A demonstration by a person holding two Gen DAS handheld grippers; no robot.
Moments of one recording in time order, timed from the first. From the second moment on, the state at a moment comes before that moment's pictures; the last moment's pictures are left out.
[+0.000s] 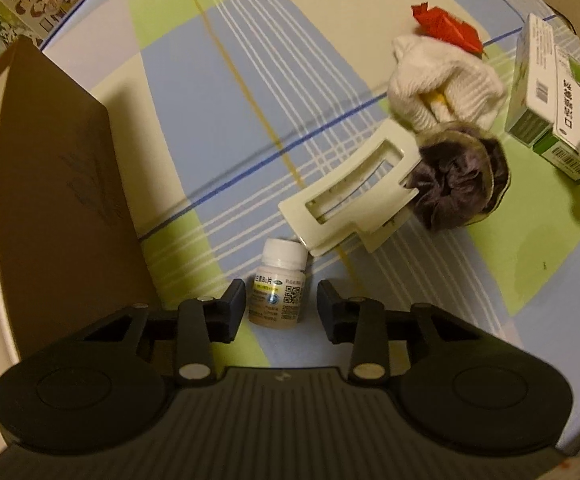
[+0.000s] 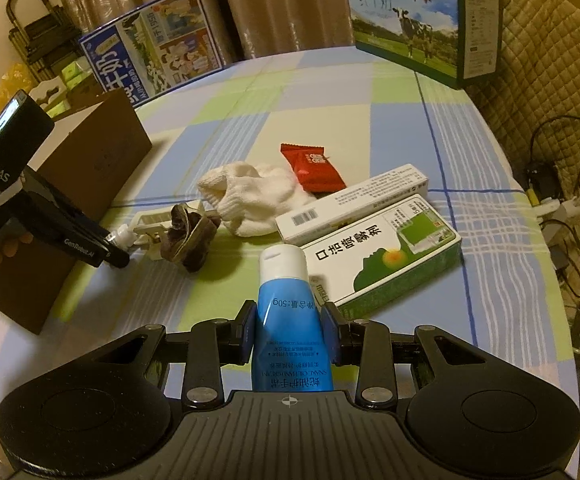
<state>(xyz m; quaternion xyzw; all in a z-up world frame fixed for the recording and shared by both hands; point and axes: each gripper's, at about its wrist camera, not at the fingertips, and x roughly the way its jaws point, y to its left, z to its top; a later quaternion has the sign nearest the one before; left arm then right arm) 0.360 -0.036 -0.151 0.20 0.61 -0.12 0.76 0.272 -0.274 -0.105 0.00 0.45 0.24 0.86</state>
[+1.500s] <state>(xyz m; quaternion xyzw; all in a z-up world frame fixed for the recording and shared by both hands) 0.181 -0.004 -0.080 0.00 0.53 -0.09 0.85 0.226 -0.250 -0.074 0.03 0.44 0.33 0.83</state>
